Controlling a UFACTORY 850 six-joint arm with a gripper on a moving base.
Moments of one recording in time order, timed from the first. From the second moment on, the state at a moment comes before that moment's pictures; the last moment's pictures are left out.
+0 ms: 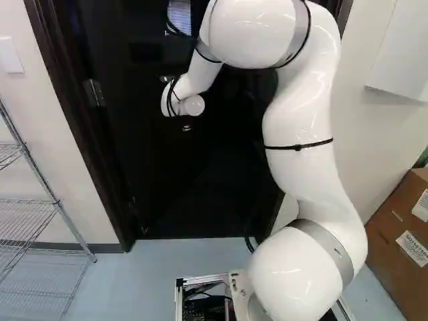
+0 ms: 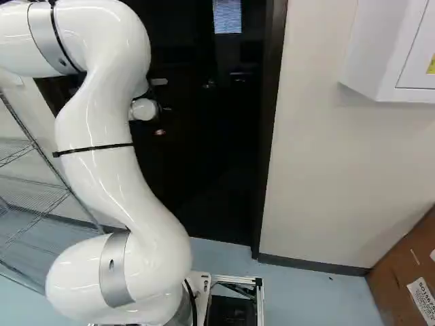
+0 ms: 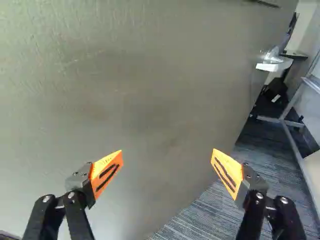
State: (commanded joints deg) arm 21.7 -26.2 -65.4 2.4 34.2 0.0
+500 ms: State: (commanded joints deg) arm 22.3 -19.2 -56.9 2.2 34.4 0.0
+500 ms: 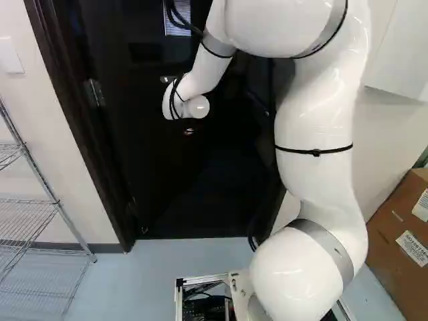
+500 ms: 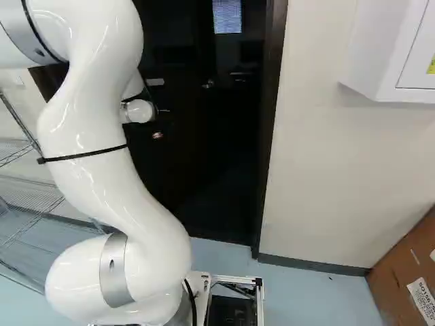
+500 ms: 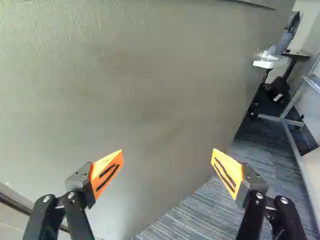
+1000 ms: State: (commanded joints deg) arm 22.5 -11.9 -48.4 2.2 34.4 0.0
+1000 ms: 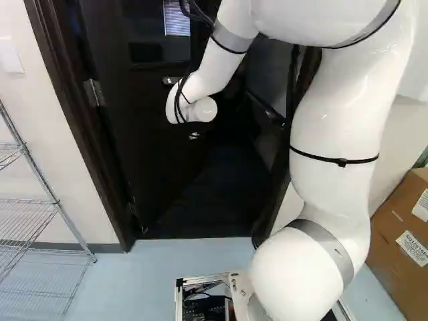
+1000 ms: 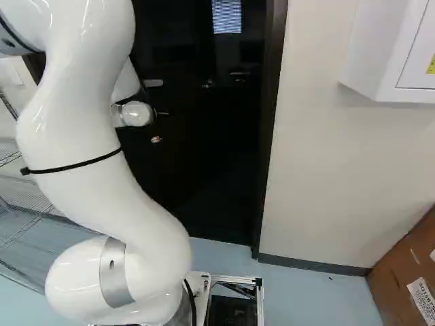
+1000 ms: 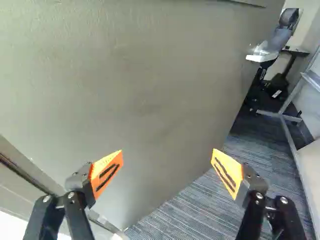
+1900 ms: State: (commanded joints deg) arm 21.0 2.2 -33.5 2.2 34.4 0.0
